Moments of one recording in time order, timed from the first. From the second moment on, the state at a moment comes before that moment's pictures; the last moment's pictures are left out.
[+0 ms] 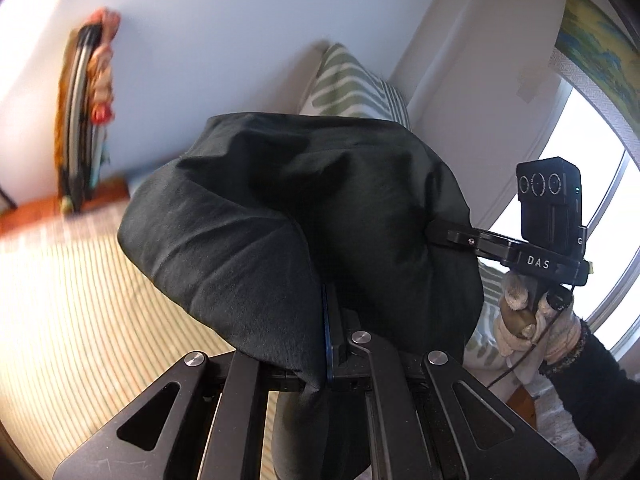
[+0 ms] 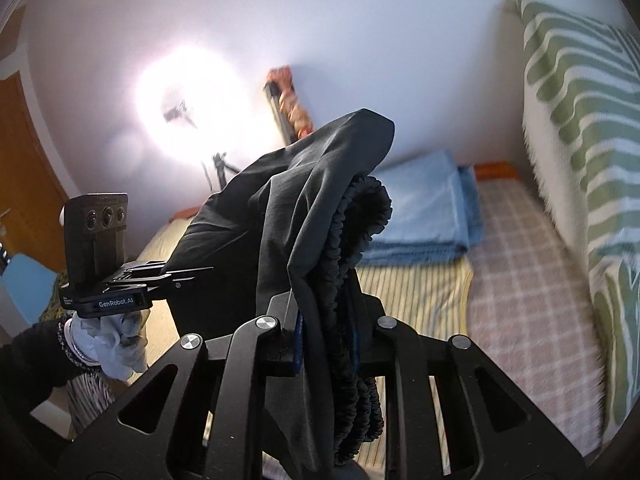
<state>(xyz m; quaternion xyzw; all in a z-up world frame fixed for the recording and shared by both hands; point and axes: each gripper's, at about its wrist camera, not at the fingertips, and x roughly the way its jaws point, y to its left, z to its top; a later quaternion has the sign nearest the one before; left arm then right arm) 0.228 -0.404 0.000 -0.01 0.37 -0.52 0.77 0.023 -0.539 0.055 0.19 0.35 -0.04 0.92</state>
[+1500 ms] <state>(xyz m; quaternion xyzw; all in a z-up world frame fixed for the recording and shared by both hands) 0.465 -0.513 -0.084 0.09 0.40 -0.38 0.83 0.281 -0.730 -0.086 0.10 0.46 -0.19 0.86</state>
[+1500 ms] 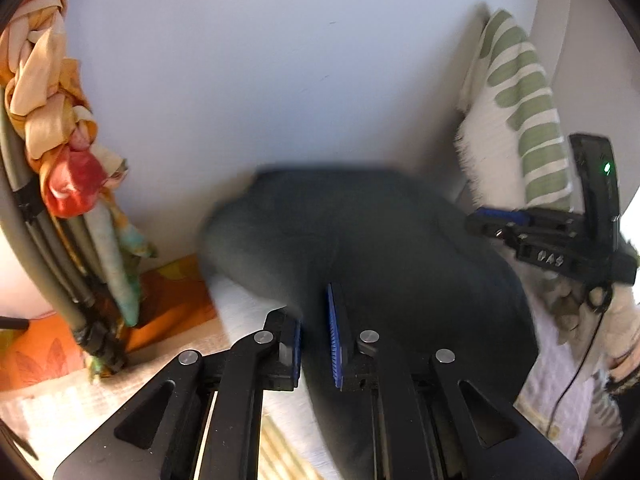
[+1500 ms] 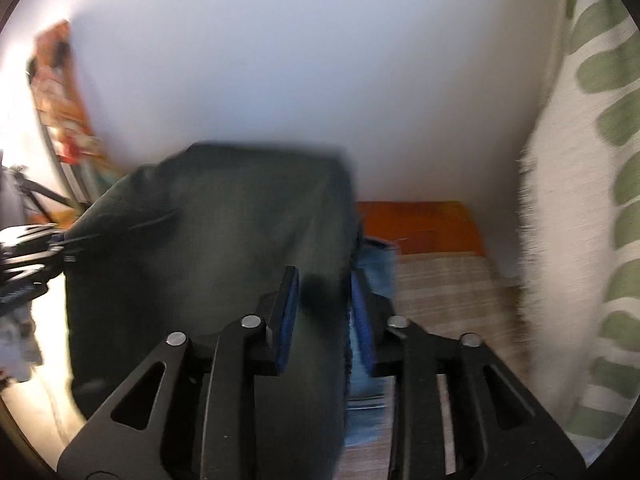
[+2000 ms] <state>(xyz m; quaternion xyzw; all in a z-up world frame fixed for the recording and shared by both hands) 0.429 -0.469 -0.052 0.08 0.38 -0.37 0.84 0.249 -0.697 -0.047 0.12 0.43 -0.21 0.87</state>
